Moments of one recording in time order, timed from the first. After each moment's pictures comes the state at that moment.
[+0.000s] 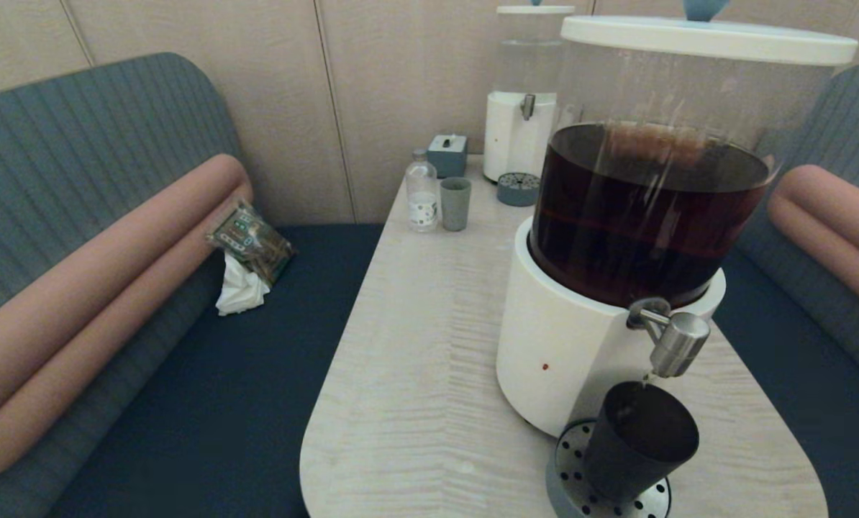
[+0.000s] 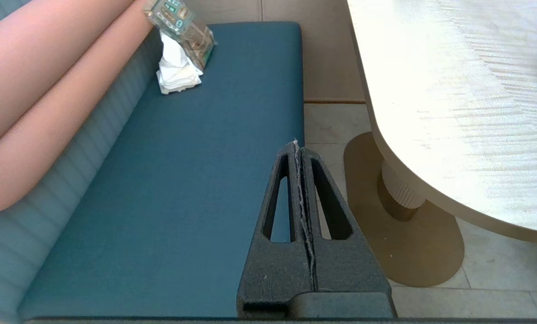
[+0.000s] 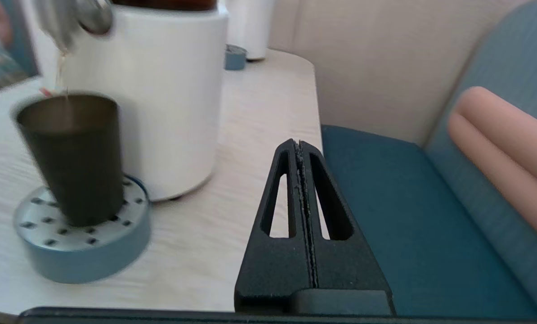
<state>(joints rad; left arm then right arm) 0.00 0.00 -0.01 0.00 -0.01 0.01 0.00 0.00 -0.06 -0.21 0.00 -0.12</state>
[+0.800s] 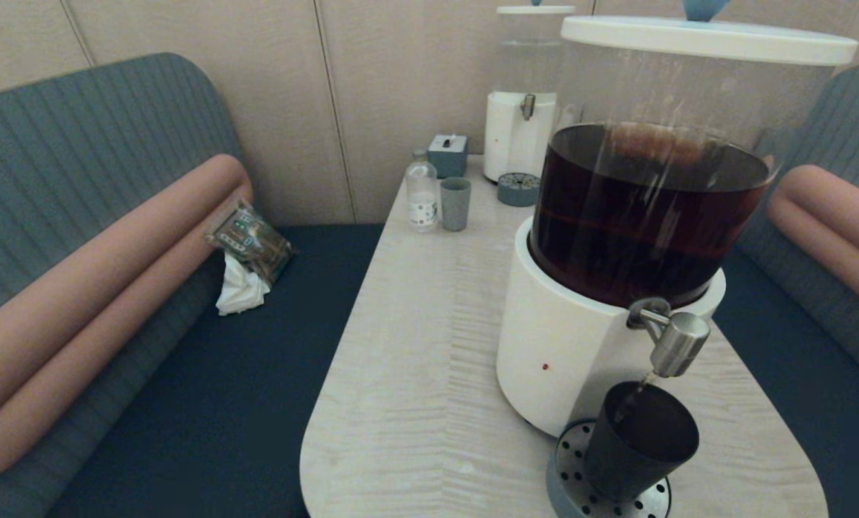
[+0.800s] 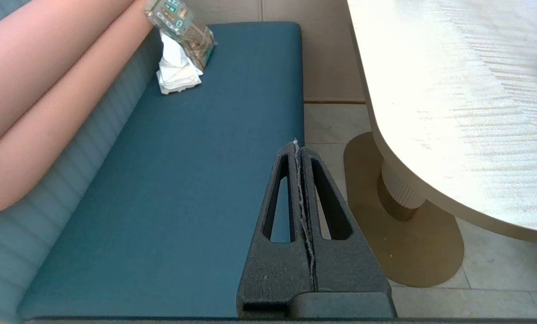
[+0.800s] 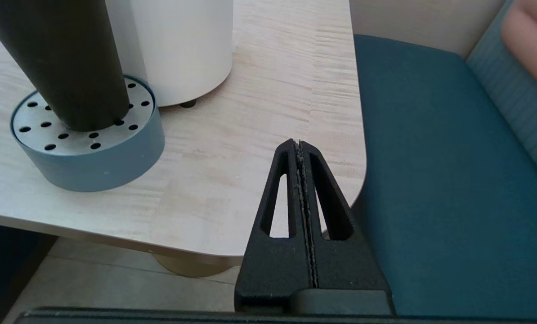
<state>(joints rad) 0.00 0.00 -0.01 0.00 -0.01 0.01 0.00 0.00 0.00 -0.01 0.01 -0.07</state>
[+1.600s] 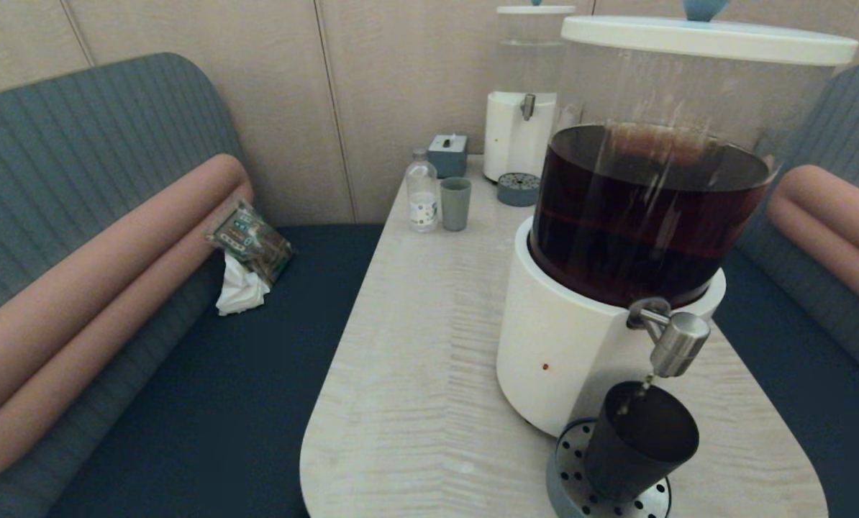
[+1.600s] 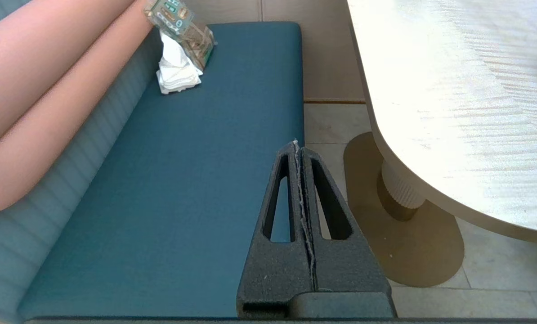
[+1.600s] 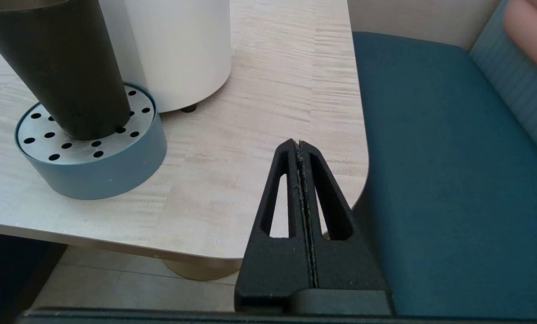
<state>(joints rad) 0.00 0.00 -0.01 0.00 -0.01 0.01 0.00 0.00 0.00 -0.01 0.00 -0.03</state>
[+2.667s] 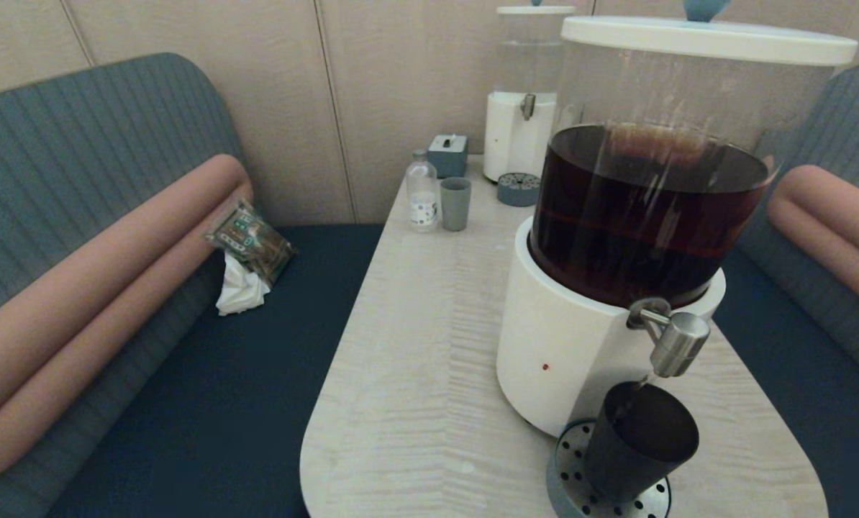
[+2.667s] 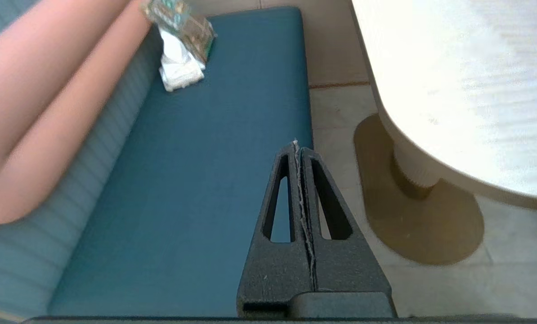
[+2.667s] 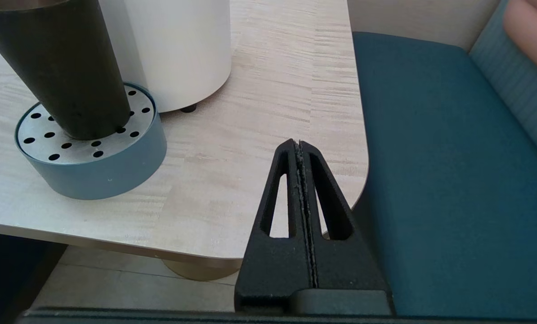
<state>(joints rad) 0.00 0.02 -0.02 0.05 -0.02 0.10 0.00 0.00 0.00 -0.01 0.00 -0.03</state>
